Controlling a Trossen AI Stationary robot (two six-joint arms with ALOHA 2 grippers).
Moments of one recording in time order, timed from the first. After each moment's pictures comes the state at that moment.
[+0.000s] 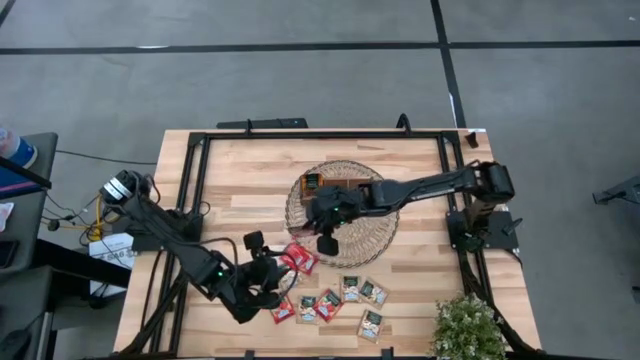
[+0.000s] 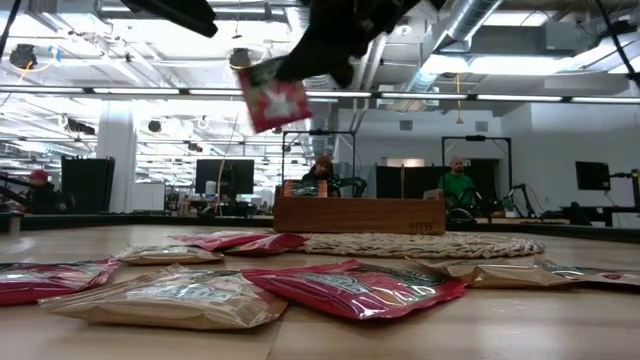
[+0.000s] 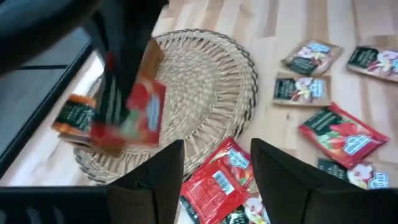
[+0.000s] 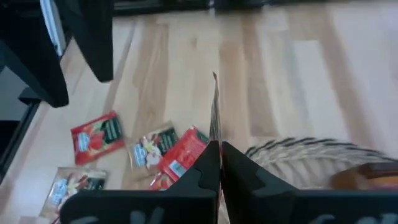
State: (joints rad) left arm -0.69 1.54 1.13 -0.58 -0.89 -0.58; right arm 0.07 1.78 1.40 -0.31 -0.07 0.04
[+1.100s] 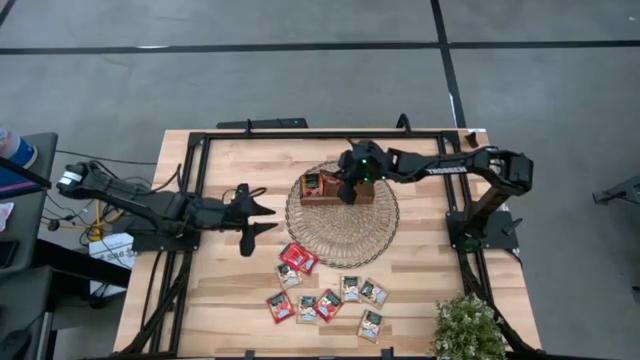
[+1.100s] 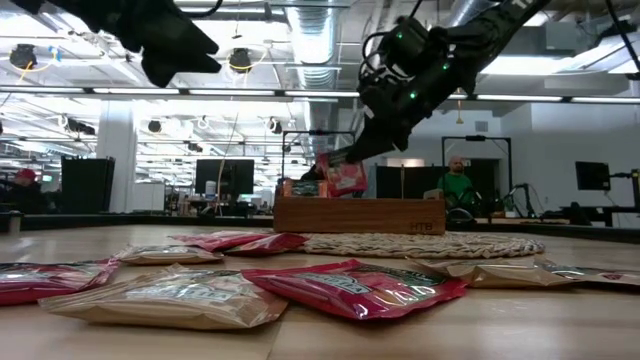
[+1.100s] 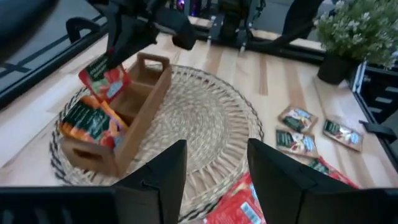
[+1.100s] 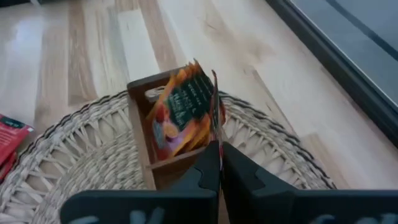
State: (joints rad) left arm -0.24 0.88 0.55 -0.03 -0.37 -0.29; right arm -0.33 1.63 0.95 0.00 -0.05 -0.03
